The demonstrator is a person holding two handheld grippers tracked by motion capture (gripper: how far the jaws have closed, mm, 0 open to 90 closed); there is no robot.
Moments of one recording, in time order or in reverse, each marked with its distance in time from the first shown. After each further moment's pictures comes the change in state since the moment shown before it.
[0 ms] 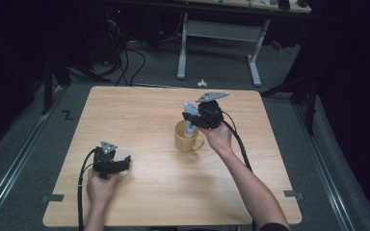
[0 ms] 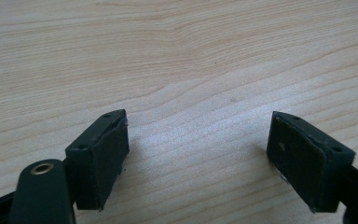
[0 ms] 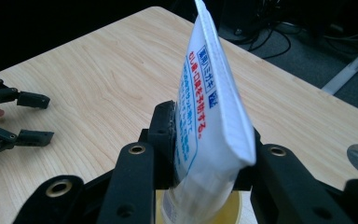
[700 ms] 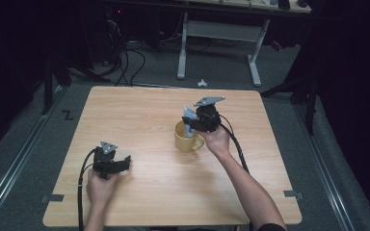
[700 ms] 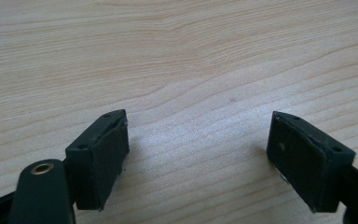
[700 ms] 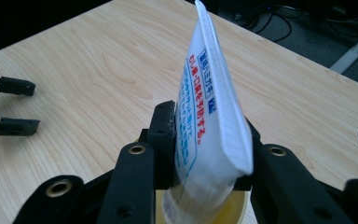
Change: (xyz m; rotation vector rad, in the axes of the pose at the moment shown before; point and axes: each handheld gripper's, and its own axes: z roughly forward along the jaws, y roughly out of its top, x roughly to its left) left arm 0.000 0.000 0.000 0.000 0.001 0.001; right arm -0.003 -0.015 0.017 0.045 -0.010 0.020
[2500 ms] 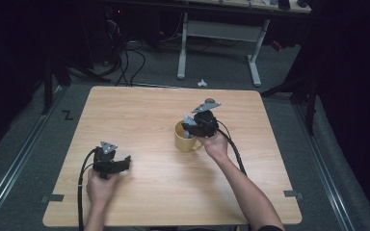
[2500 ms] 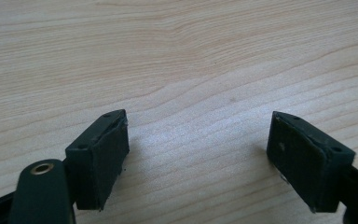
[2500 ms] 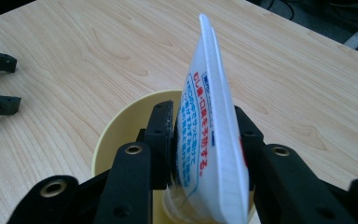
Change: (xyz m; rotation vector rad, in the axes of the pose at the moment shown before) left arm 0.000 0.000 0.000 0.000 -0.001 0.000; right arm 0.000 -0.020 0.018 0.048 -0.009 -0.007
